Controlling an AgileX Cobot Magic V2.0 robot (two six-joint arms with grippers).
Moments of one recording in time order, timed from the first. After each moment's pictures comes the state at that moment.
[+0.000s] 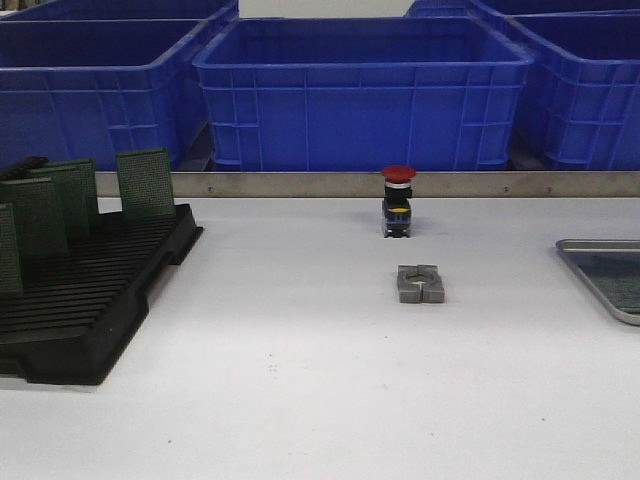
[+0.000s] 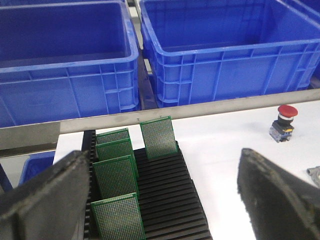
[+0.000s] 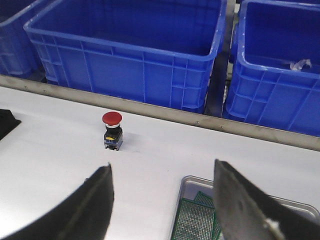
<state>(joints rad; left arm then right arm) -0.13 0.62 -0.51 -0.67 0.20 0.62 -0.08 0.56 -0.49 0.82 0.31 -0.85</state>
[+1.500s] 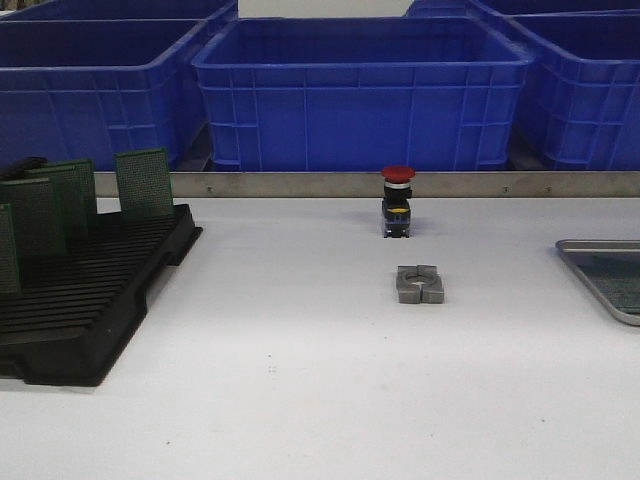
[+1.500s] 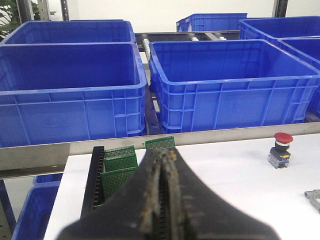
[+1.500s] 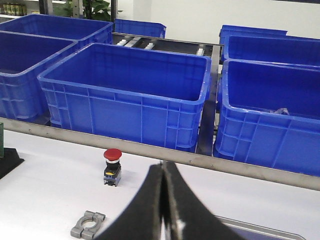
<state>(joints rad) -0.13 0.33 -0.35 -0.69 0.16 0.62 -0.08 0.27 -0.39 0.84 0.29 -0.85</state>
